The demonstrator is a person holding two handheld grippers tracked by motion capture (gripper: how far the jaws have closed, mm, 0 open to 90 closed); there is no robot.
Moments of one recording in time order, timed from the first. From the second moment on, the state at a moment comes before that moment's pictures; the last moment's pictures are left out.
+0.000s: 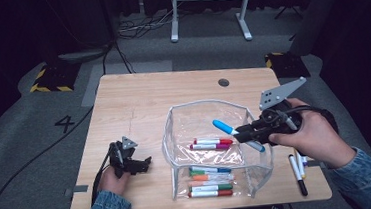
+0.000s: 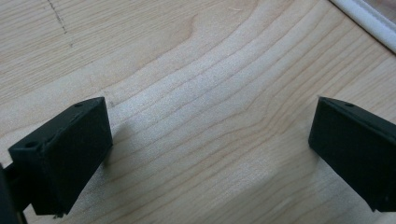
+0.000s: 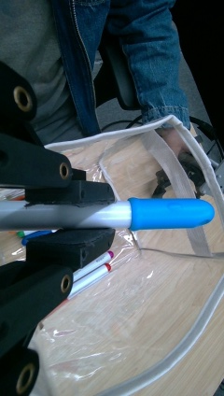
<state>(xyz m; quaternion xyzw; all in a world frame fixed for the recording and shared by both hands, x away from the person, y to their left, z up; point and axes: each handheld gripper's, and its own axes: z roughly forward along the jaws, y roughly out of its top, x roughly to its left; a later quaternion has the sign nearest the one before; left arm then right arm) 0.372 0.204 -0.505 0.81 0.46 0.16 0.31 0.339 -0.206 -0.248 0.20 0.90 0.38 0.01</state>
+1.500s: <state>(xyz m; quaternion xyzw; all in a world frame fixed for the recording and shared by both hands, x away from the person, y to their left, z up) 0.373 0.204 -0.505 0.81 0.46 0.16 0.31 0.369 -0.117 -0.376 0.10 0.97 0.16 -0.14</state>
